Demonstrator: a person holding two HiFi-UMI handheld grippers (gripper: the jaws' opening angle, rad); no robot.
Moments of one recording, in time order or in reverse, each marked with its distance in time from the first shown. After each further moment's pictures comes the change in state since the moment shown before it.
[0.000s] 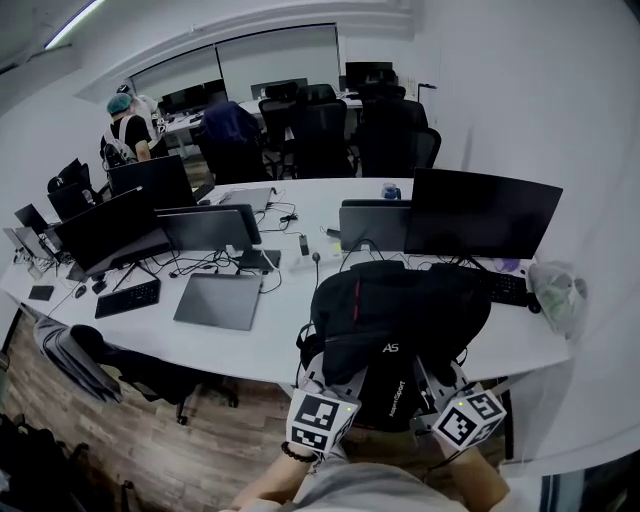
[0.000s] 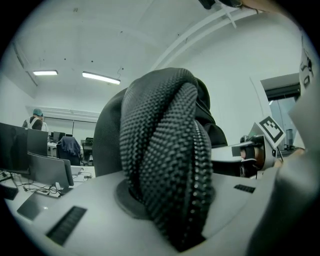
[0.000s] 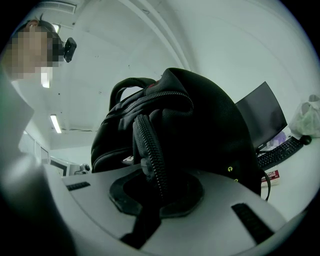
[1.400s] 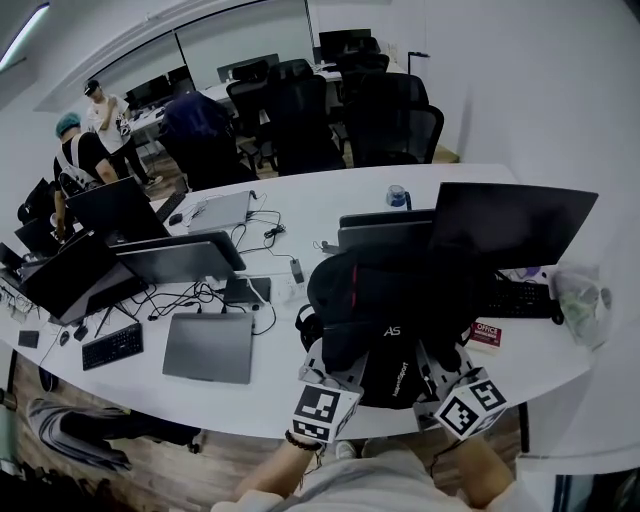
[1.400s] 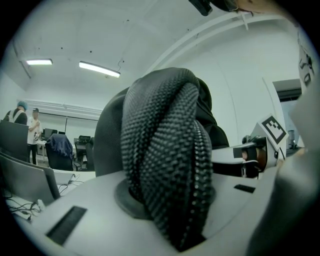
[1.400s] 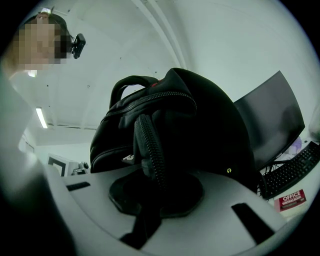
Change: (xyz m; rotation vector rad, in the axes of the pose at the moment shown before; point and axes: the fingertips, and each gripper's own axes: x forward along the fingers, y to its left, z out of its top) left arm 0.180 0.179 0.005 -0.011 -0.001 -0.061; right arm 0.219 -0.107 0.035 -0.026 -0.016 -0.094
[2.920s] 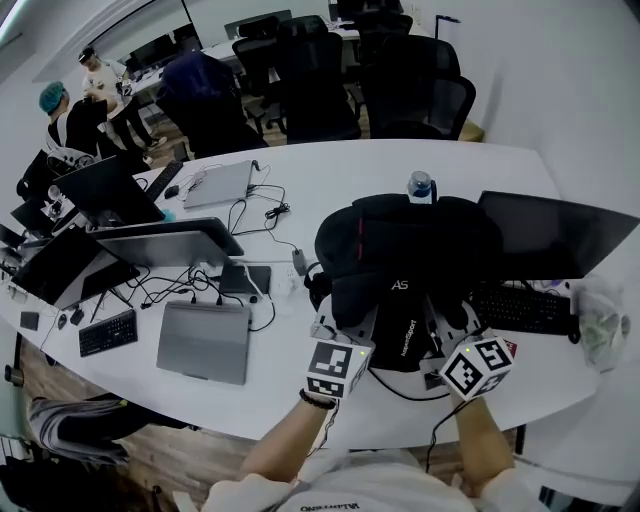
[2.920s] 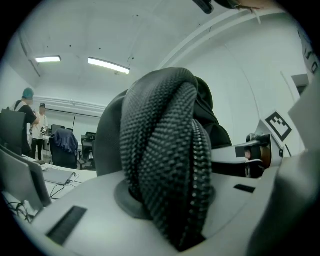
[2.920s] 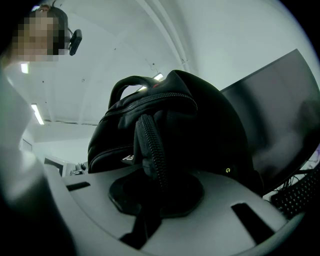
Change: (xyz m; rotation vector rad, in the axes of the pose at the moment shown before) left arm 0.139 0.107 -0.030 -0.042 0.008 0.096; right arm 0.150 -0.105 0.004 -0.009 0.050 0.003
